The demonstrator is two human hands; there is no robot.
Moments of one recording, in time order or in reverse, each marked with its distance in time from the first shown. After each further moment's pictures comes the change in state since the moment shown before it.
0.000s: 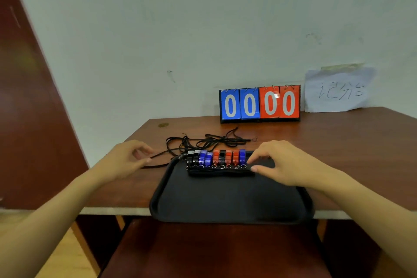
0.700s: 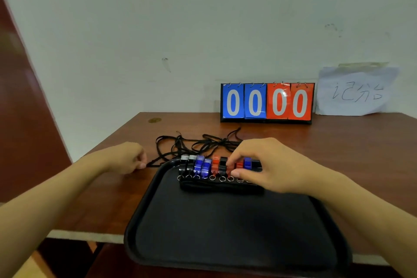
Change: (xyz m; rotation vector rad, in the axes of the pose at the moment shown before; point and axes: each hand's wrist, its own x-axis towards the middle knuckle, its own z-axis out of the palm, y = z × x) left_hand 0.095 -0.024 0.042 0.291 -0.426 -0.100; right_hand 0.065 -0.013 0.004 0.143 -0.023 -0.180
